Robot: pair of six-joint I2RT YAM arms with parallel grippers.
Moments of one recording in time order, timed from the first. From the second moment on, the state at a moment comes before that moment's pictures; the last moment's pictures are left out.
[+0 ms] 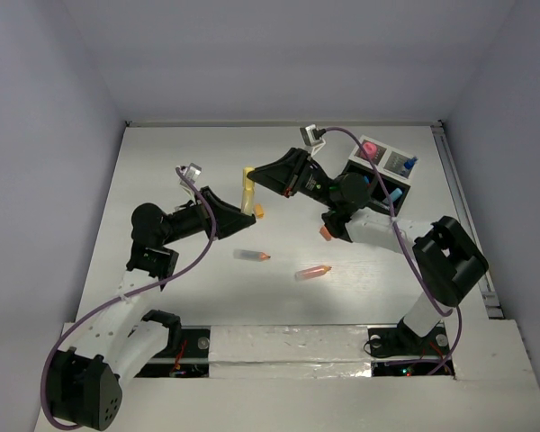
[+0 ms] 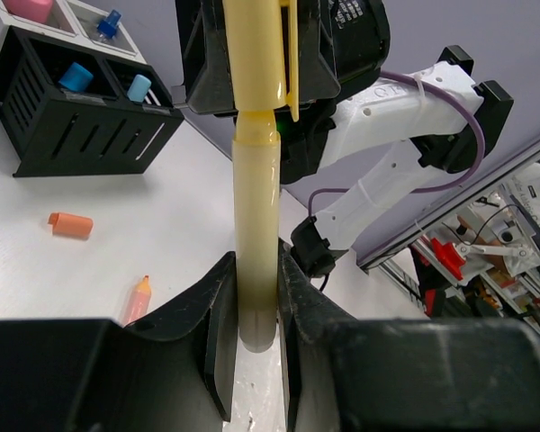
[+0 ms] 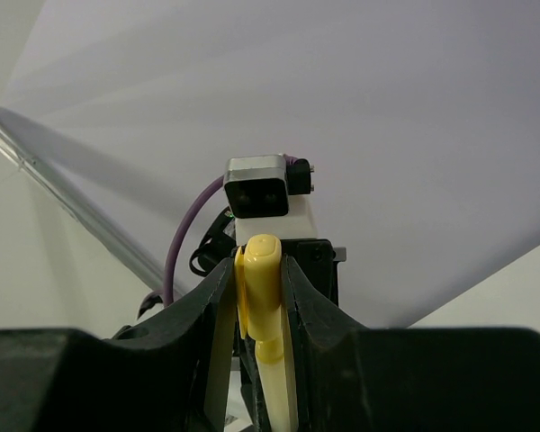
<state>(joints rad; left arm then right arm) -0.26 0.86 0.52 0.59 0.97 -0.94 0.72 1.66 1.01 1.29 -0.56 1.28</state>
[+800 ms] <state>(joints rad) -0.27 0.86 0.52 0.67 0.96 -1.02 0.75 1.63 0.94 1.36 -0.47 1.19</state>
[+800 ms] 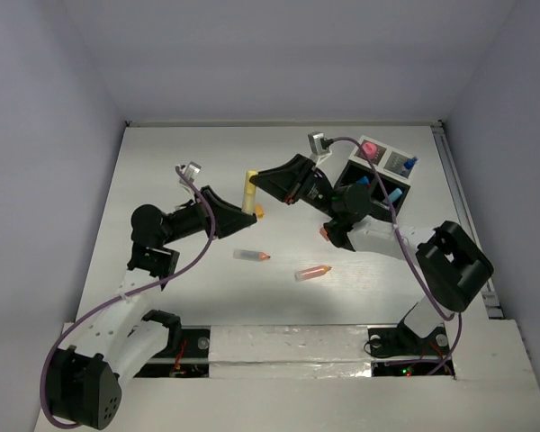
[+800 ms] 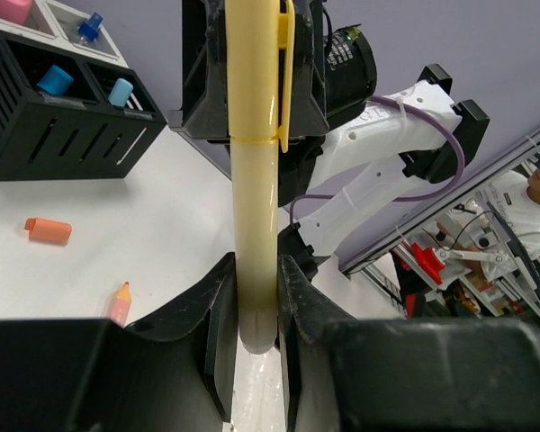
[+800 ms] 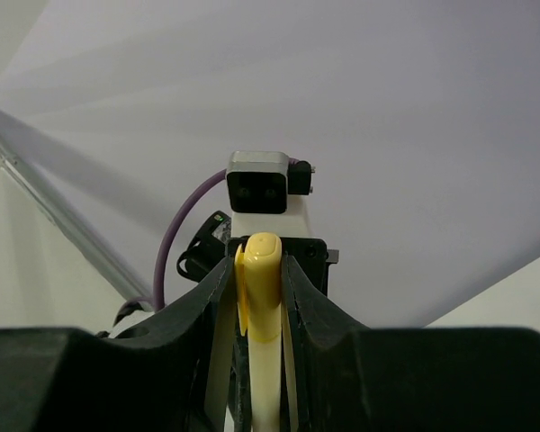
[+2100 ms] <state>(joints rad) -0.27 0.91 0.61 0.44 1.06 -0.95 0.82 1.51 0.75 1.30 -0.26 0.96</state>
